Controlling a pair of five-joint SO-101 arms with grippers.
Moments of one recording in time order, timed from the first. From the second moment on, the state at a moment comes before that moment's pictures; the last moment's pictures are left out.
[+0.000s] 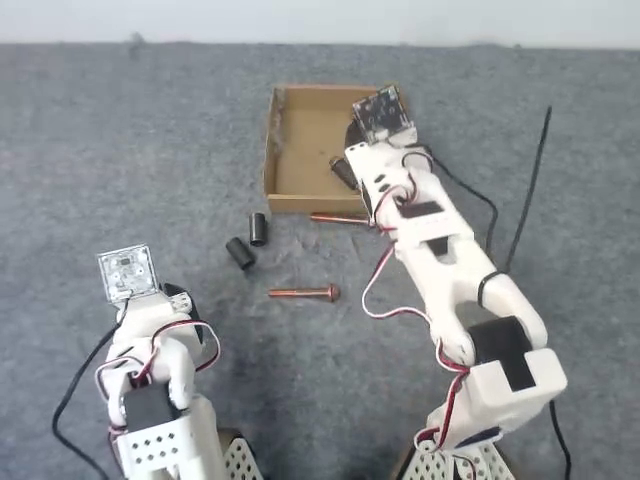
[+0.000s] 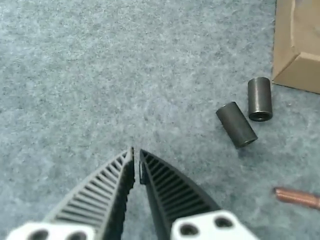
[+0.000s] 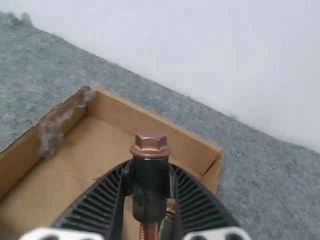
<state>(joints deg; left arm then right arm) -21.5 -103.3 97.1 62.5 5.1 -18.8 8.9 26.6 -4.7 13.9</state>
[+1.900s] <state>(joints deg) -21.5 -103.3 97.1 62.5 5.1 -18.5 36.1 -15.3 37.2 13.7</state>
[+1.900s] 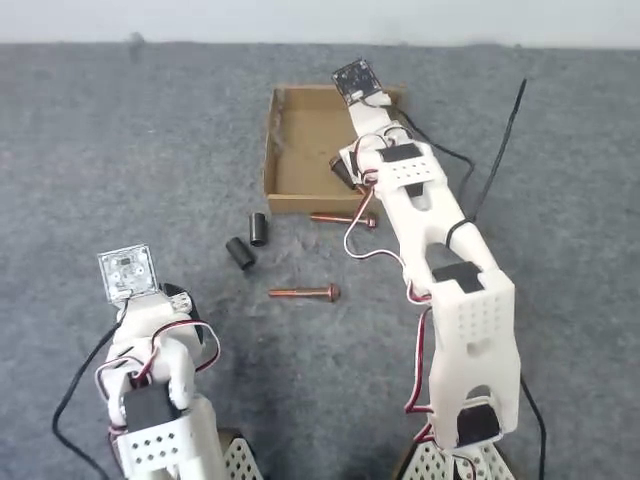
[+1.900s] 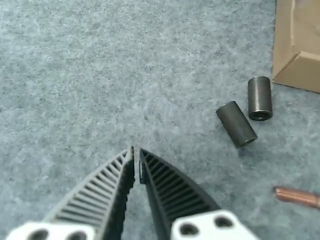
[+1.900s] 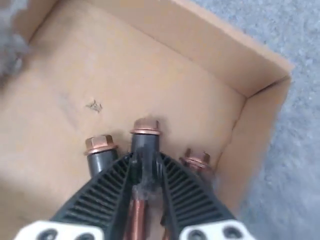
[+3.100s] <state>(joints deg) -21.5 -103.3 97.1 62.5 5.1 -30.2 18.3 -14.0 100.2 5.1</state>
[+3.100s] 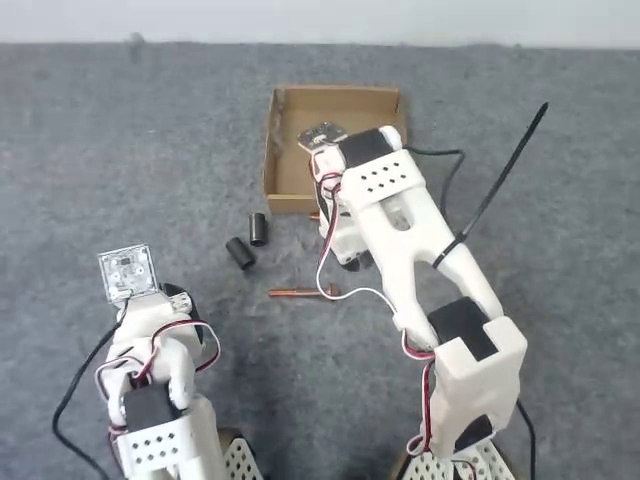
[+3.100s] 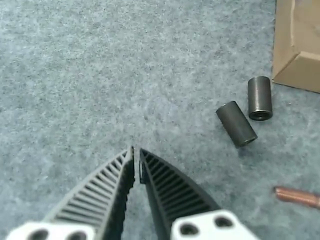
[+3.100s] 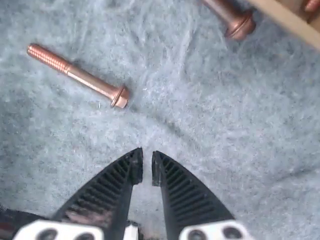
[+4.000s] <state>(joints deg) -21.6 -103.3 97.1 62.5 4.9 -39.8 0.6 13.5 96.4 5.1</state>
